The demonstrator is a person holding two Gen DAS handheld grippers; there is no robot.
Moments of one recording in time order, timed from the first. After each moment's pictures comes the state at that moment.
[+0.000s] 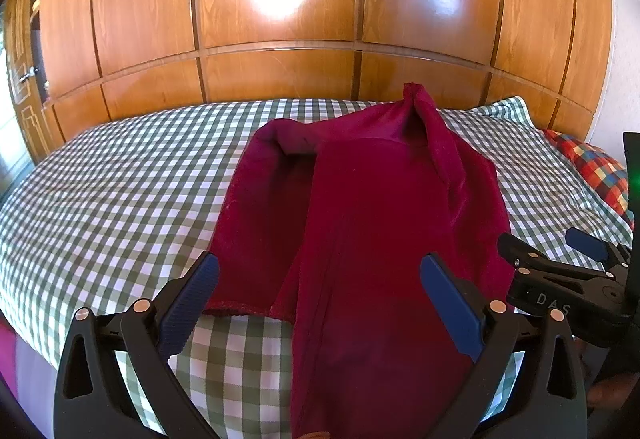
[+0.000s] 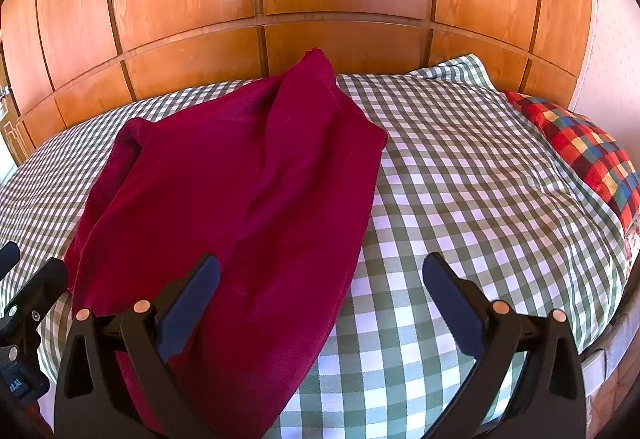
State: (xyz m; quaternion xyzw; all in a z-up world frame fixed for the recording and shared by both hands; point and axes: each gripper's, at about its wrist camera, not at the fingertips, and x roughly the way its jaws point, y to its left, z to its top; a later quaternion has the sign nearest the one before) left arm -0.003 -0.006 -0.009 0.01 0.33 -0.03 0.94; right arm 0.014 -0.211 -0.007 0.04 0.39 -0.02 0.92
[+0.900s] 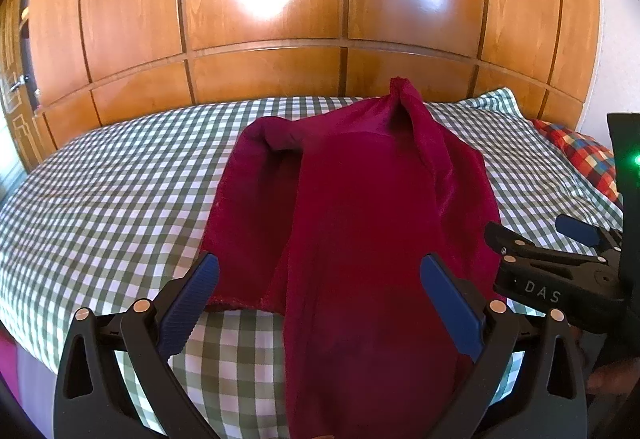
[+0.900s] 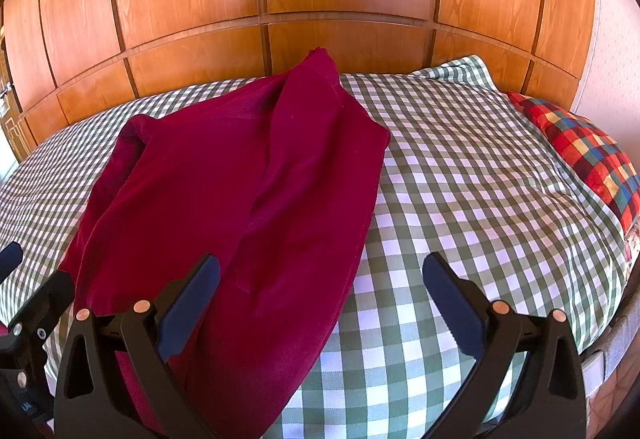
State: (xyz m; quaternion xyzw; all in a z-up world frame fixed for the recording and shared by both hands) left arm -0.006 -0.013 -0.008 0.02 0.34 -0.06 0.94; right arm 0.014 -0.208 -0.006 0.04 0.39 -0.02 0.92
